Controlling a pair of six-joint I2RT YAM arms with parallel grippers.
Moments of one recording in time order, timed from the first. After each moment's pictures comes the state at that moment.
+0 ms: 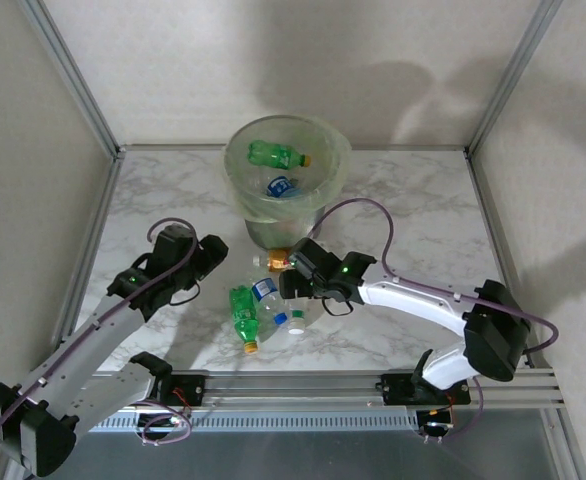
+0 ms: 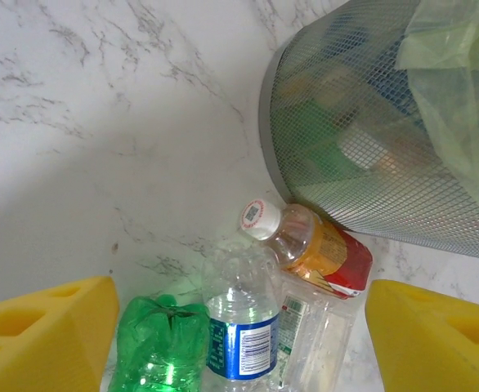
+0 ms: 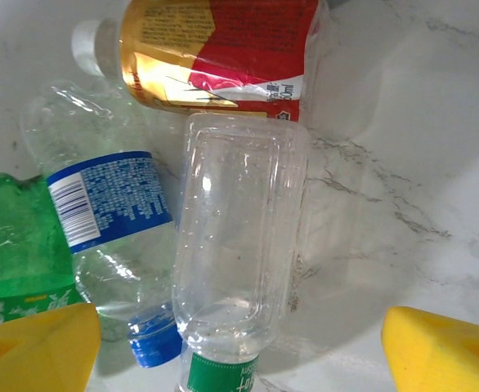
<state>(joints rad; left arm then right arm) -0.42 0.92 0.75 -0.60 -0.08 -1.08 1.02 1.47 1.04 -0.64 0.16 0.79</state>
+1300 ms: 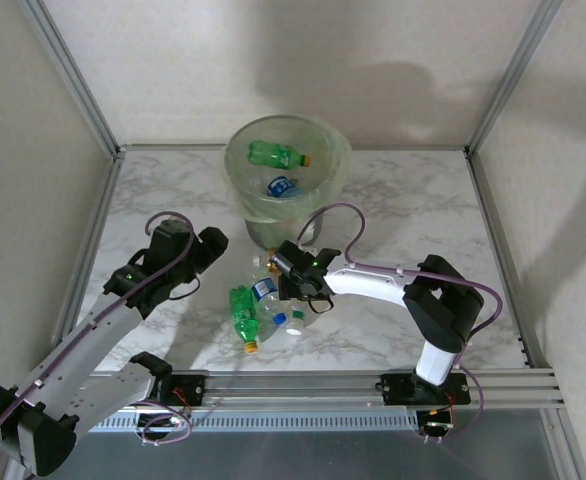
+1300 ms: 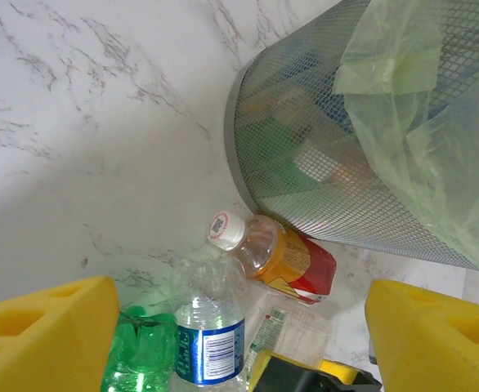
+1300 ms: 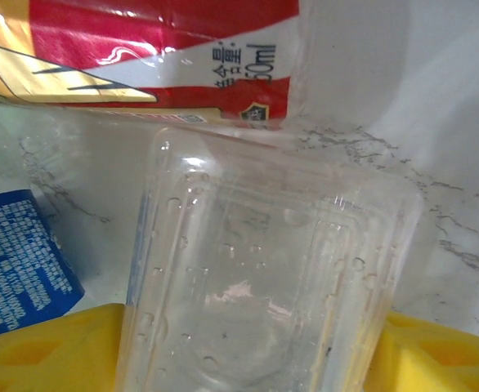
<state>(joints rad) -0.42 0.92 0.80 -0.59 -0.08 -1.08 0.99 1.75 1.11 -0.61 0.16 0.85</state>
